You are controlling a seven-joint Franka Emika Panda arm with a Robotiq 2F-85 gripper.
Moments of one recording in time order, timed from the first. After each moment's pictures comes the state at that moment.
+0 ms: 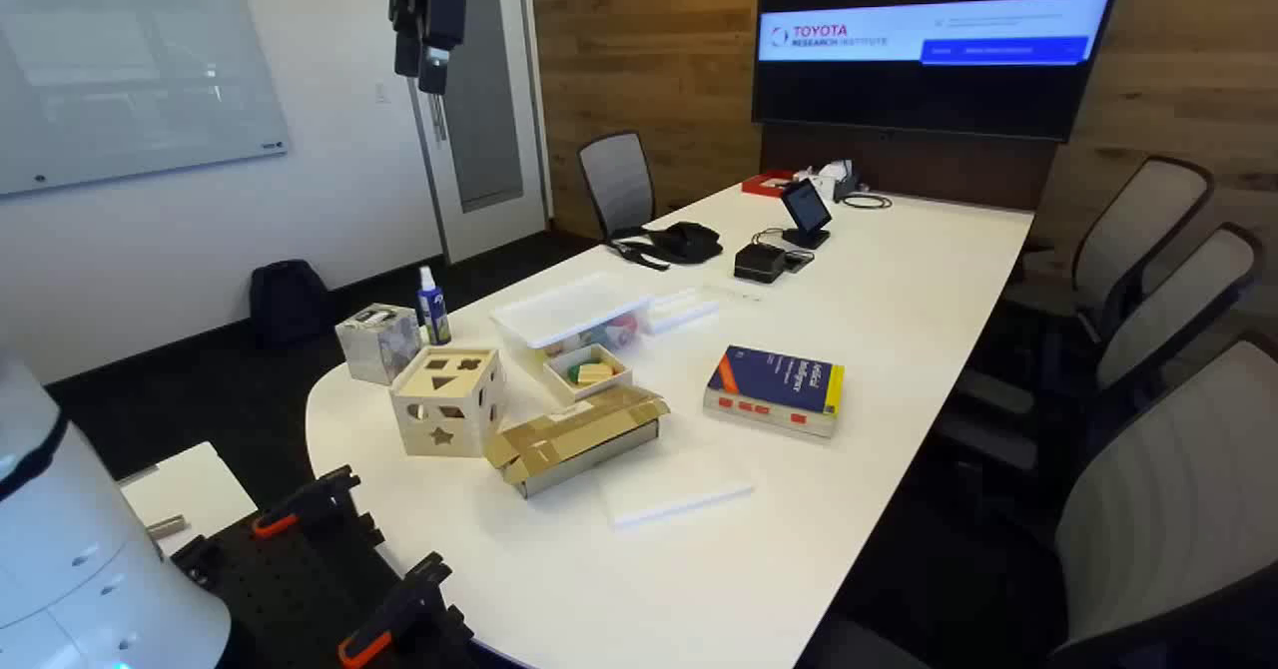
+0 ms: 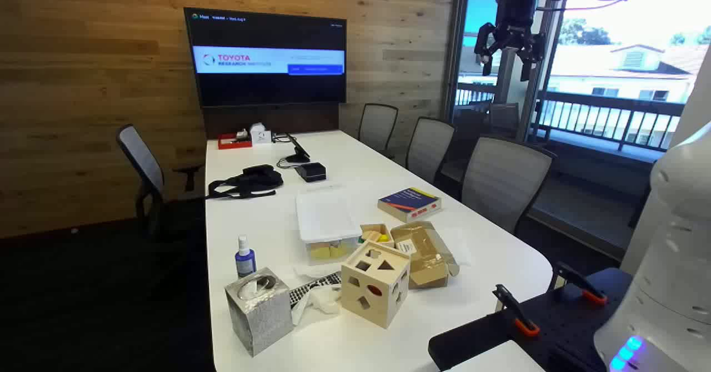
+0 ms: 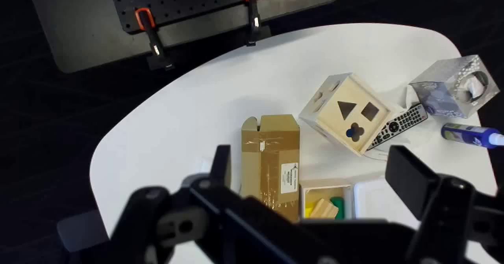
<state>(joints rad) -0.03 -0.42 -0.05 -2.08 0.15 1.46 0.20</state>
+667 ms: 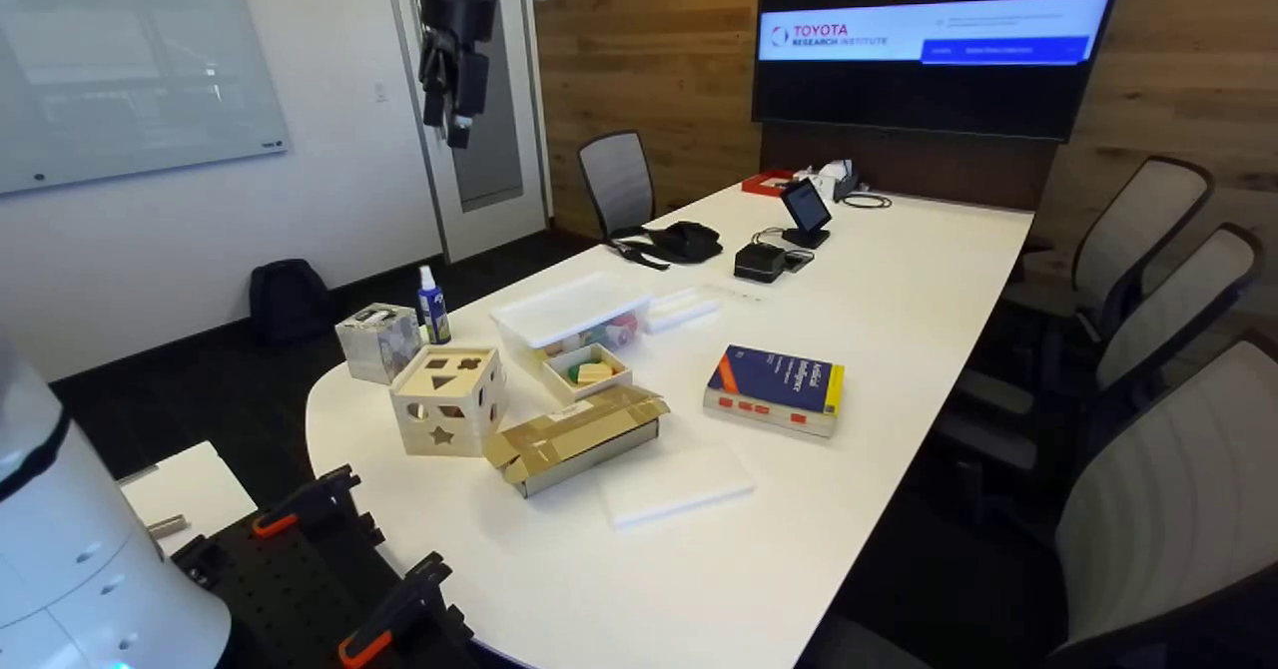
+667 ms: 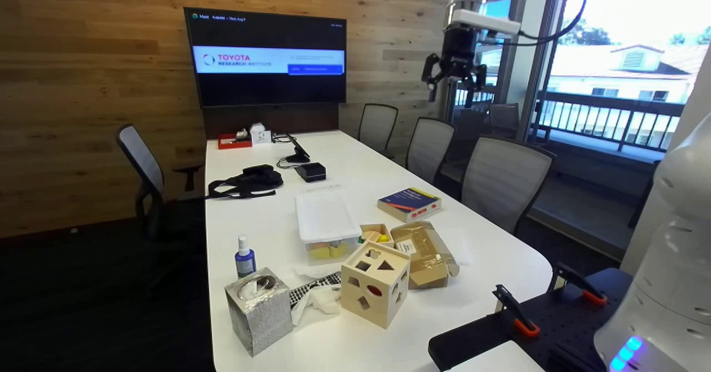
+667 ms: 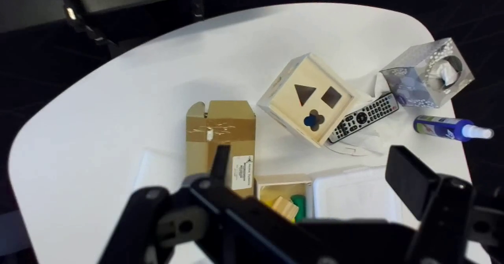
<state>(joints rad) 0.01 -0.21 0.07 -2.06 0.25 1.68 0.29</state>
